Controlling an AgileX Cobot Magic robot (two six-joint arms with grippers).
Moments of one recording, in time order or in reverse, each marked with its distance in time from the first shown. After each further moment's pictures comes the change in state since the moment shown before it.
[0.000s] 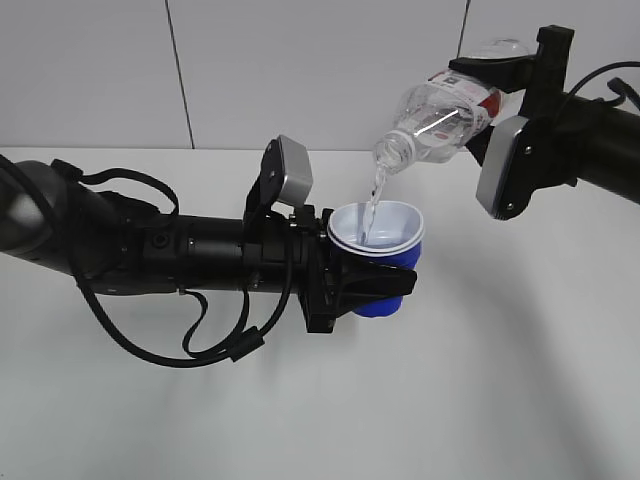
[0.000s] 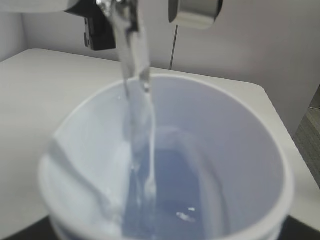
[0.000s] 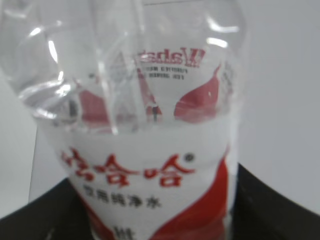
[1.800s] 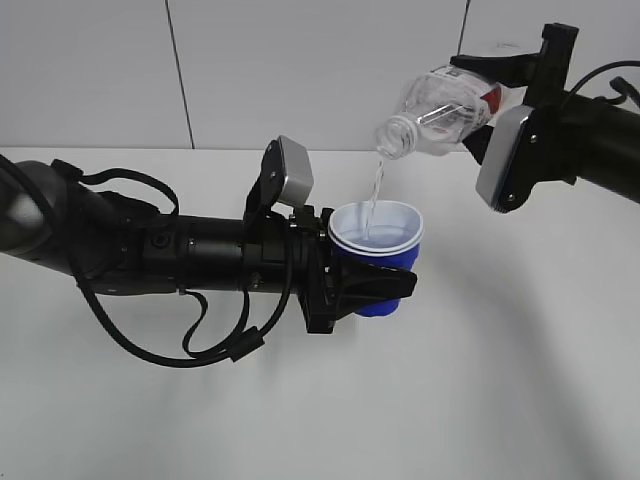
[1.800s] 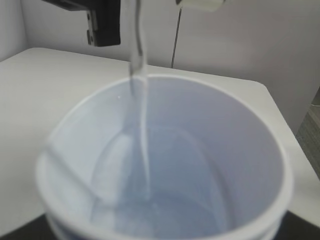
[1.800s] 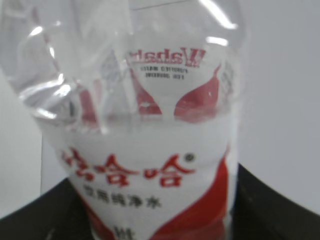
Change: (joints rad) left arm 0.000 0.000 0.000 0.001 0.006 0.000; right arm 0.000 0.000 0.000 0.000 -0.013 0.087
